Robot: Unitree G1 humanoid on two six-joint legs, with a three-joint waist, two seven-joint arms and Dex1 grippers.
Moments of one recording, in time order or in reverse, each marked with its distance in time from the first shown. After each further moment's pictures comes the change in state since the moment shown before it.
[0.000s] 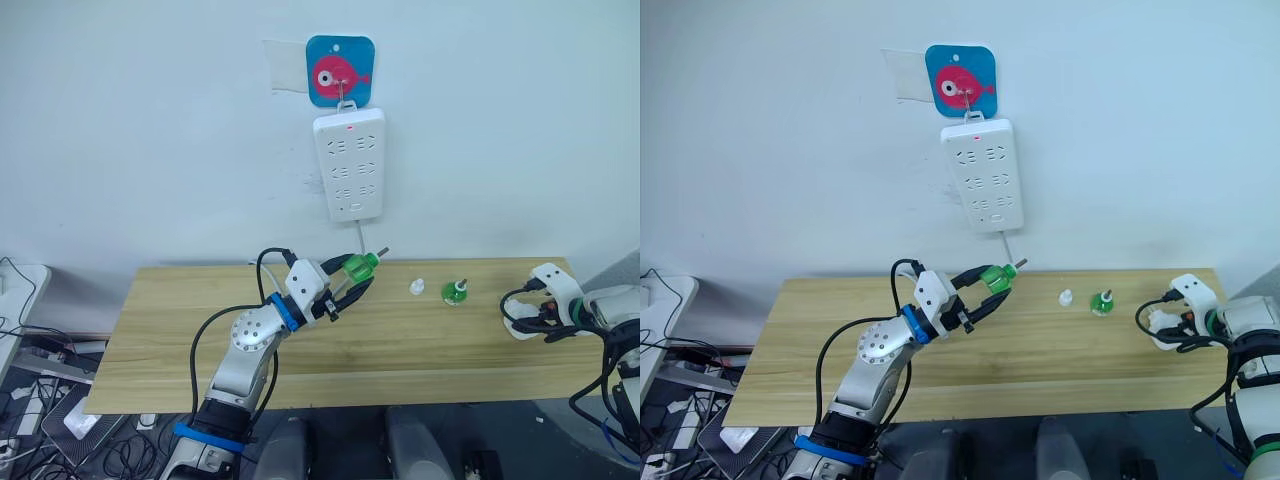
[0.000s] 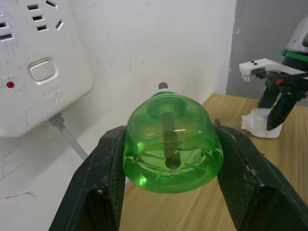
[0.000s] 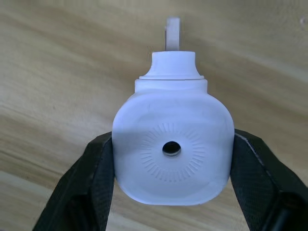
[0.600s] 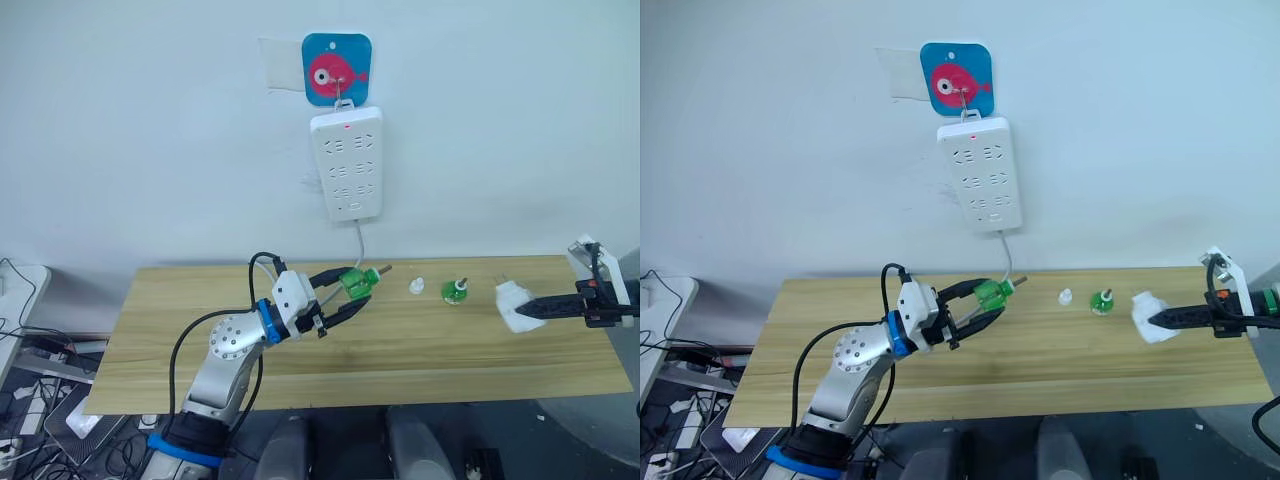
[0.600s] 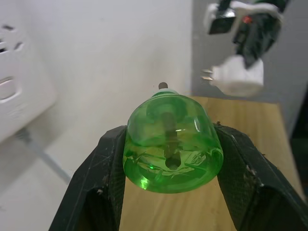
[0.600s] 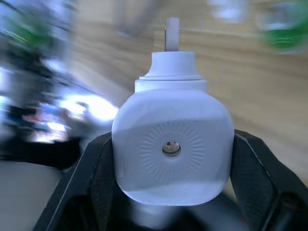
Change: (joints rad) left arm 0.086 0.142 -0.029 -0.159 -0.119 0.012 -0.225; right arm 0.122 -0.220 -0.119 -0.650 0.674 0.835 0.531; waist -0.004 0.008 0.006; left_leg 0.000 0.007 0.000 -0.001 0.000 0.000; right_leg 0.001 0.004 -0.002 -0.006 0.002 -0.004
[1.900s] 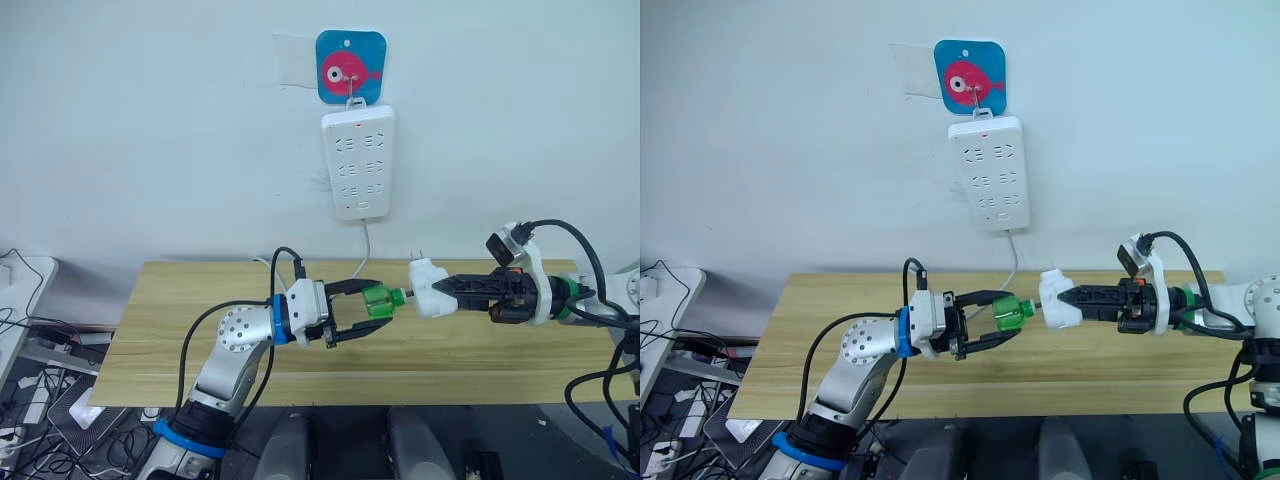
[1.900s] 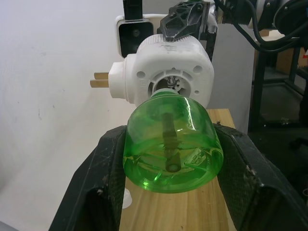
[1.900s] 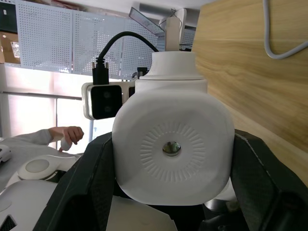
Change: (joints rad) left arm -0.079 -0.034 -0.034 0.011 -0.017 -0.022 -0.113; right arm 0.050 0.228 -0.254 -0.127 0.978 0.254 -1.008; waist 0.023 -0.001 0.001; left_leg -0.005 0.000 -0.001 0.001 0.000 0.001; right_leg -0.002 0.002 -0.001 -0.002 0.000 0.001
